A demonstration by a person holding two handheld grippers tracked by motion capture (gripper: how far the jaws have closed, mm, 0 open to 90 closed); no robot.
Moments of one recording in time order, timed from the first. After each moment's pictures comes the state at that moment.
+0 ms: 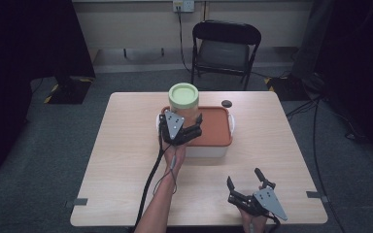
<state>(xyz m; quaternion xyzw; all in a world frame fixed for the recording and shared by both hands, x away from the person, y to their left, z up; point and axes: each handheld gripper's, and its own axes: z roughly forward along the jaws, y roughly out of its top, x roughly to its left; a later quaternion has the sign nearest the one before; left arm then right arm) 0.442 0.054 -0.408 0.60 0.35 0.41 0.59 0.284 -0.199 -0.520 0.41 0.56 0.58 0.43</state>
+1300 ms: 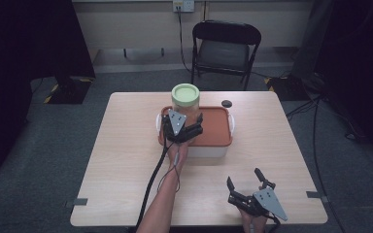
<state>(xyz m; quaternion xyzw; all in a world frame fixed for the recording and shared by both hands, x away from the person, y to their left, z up) 0.460 0.051 -0.425 0.60 0.39 0.40 0.58 0.283 -0.199 -0.520 0.41 0.56 0.58 0.43</state>
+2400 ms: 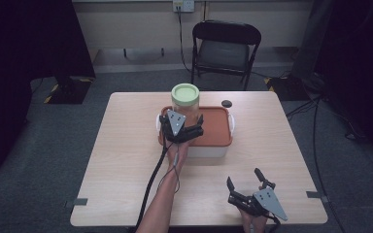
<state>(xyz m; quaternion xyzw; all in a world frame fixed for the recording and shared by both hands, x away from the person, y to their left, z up) 0.459 0.052 -0.425 0.60 0.39 0.40 0.58 0.283 -0.199 -0.520 0.41 0.56 0.58 0.43</state>
